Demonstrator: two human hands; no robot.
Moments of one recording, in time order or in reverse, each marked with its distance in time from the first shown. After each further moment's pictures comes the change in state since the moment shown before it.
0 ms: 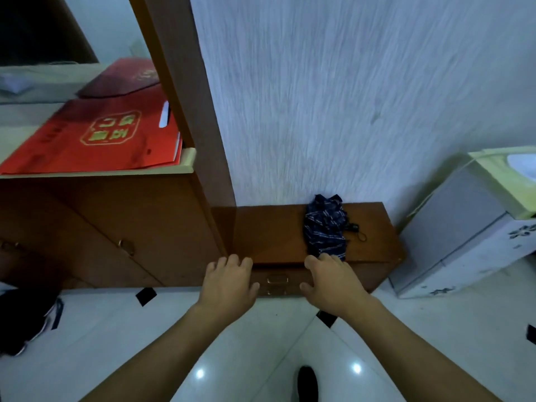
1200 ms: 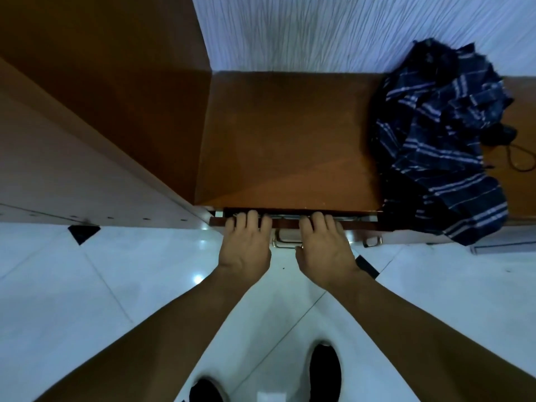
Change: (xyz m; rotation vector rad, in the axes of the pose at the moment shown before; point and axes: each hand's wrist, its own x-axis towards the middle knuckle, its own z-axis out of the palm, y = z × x) left_hand 0.275 -0.088 0.513 0.107 -0.079 0.014; right_hand 0.326 0.128 0.464 -0.126 0.011 -0.035
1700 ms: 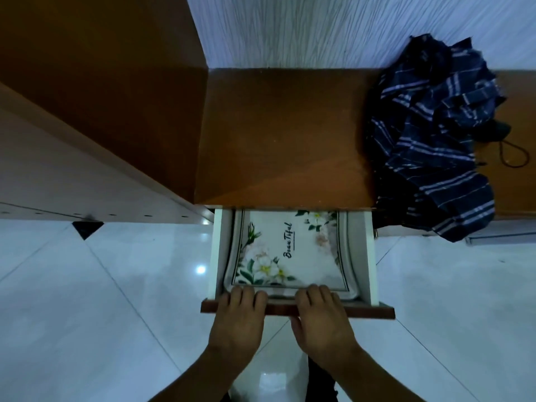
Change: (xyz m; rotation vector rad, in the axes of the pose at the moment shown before) left_hand -0.130 0.019 0.014 -0.030 -0.095 0.093; right_hand -0.118 -0.024 0.033 0.111 -0.193 0.003
